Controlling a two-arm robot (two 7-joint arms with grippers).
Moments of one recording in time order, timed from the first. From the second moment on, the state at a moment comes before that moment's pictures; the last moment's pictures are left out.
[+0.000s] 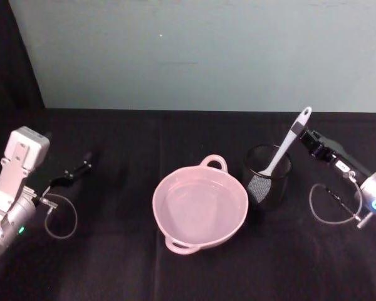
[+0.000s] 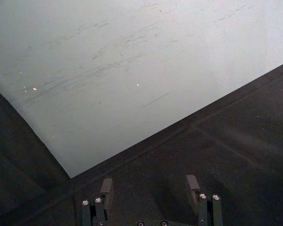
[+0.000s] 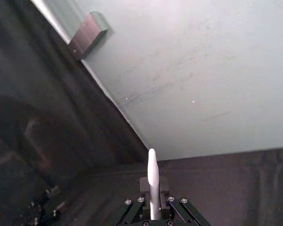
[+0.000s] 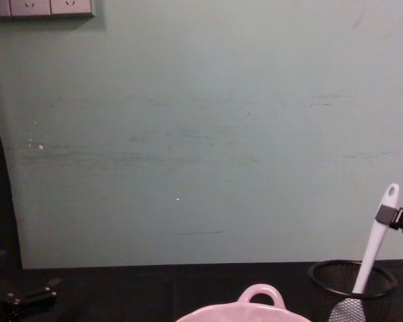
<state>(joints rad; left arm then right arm) -0.20 0.60 0.45 -1.41 -0.25 -0.12 0.03 0.32 0.51 -0.33 -1.23 1.07 0.03 0.59</state>
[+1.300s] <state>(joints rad) -0.20 0.60 0.45 -1.41 -0.25 -0.12 0.03 0.31 0.67 -0.33 -1.62 0.71 -0.01 0.47</state>
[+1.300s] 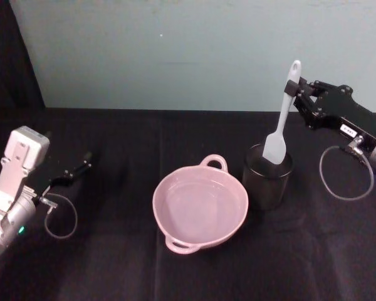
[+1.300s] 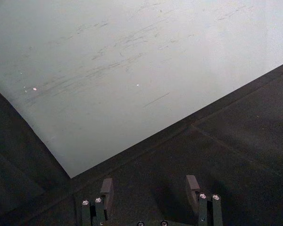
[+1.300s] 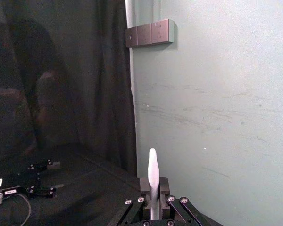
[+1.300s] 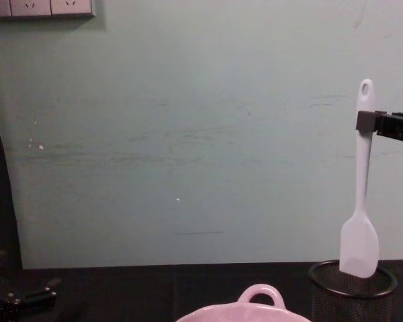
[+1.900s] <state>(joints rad) -0.20 0.60 0.45 -1.41 -0.25 -0.12 0.03 0.30 0.67 -0.33 -1.61 0.72 -0.01 0.47</state>
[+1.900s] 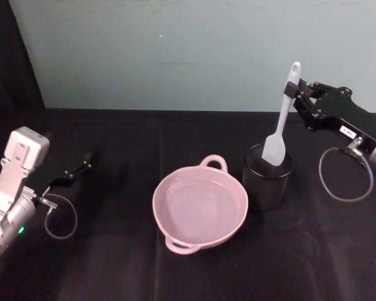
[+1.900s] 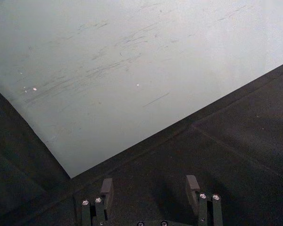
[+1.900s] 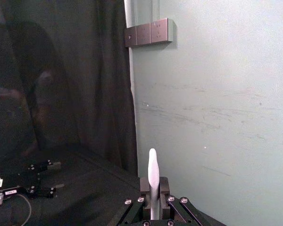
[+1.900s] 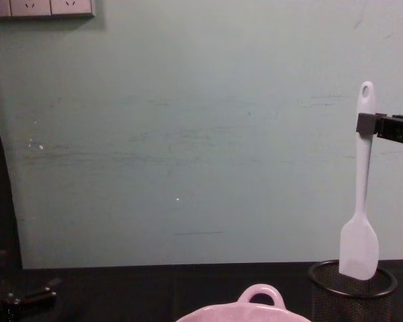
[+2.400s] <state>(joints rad) -0.20 0.60 0.45 -1.41 -0.25 -0.12 0.03 0.31 0.64 -0.34 -1.68 0.68 0.01 0.48</state>
